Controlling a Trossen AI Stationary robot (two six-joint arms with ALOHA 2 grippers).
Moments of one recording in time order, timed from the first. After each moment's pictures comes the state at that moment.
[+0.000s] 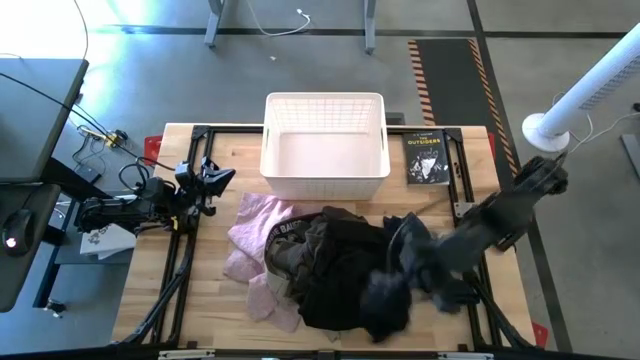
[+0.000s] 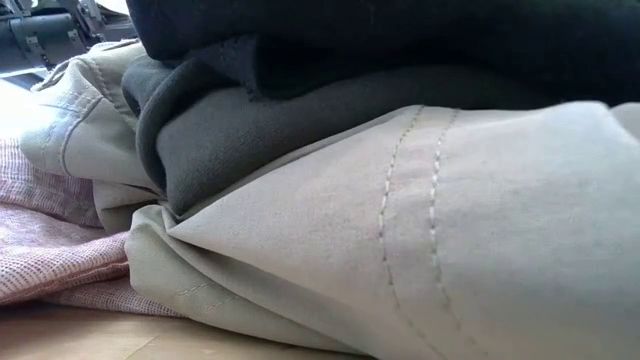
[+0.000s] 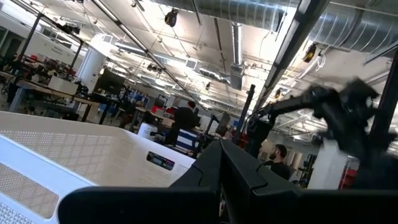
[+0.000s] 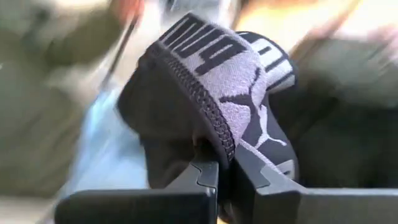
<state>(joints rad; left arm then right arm) 0.05 0.01 0.03 0.42 -0.30 -0.26 0.62 1.42 1.75 -0.99 0.11 0.48</state>
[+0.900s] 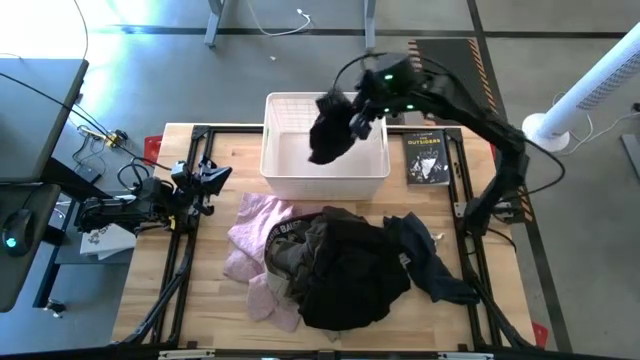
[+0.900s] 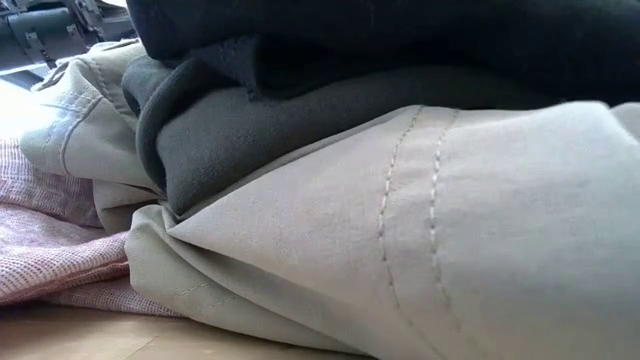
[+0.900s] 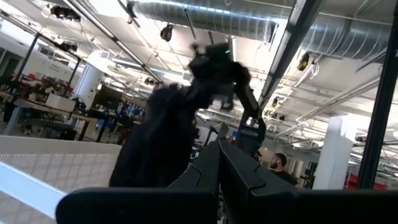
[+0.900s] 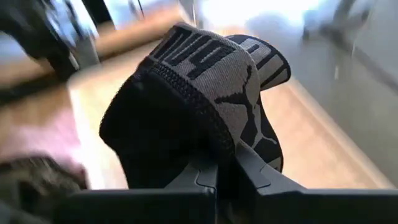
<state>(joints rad) 0.04 0.01 0.03 0.47 -0.30 -0.21 -0.46 1.71 2.01 -1.01 -0.04 0.00</state>
